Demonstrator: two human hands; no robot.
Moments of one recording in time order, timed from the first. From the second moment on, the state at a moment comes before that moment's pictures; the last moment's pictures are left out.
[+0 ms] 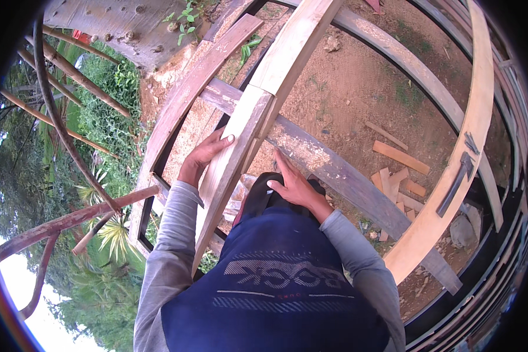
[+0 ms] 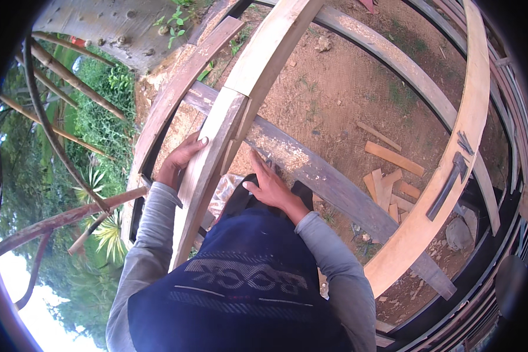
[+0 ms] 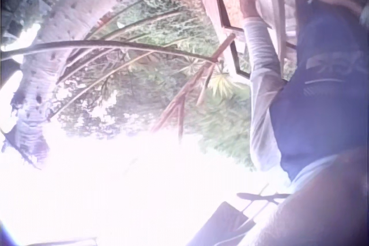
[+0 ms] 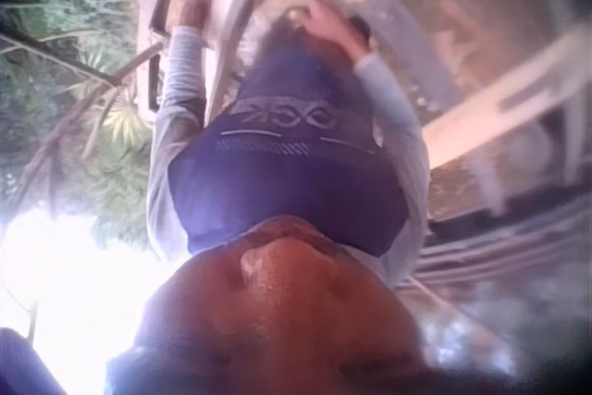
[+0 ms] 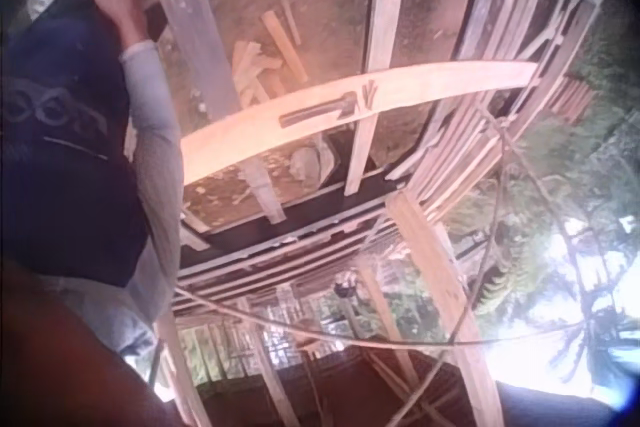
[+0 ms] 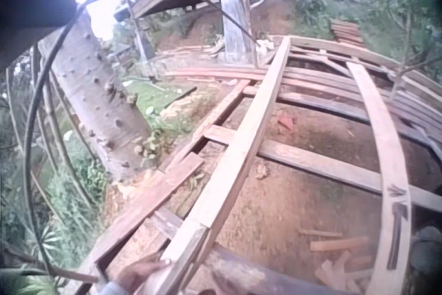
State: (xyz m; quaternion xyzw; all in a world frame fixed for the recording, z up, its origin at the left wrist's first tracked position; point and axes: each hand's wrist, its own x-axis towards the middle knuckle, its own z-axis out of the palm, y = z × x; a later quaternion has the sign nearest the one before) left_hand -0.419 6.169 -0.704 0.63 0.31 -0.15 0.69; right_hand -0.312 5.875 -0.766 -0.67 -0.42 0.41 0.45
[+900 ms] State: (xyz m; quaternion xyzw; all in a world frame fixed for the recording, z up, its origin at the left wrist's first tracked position) left_hand -0.553 6.247 -0.802 0.66 0.11 -0.01 0.75; right_hand -0.504 6.034 -0.776 -0.52 -0.11 0.62 0.58
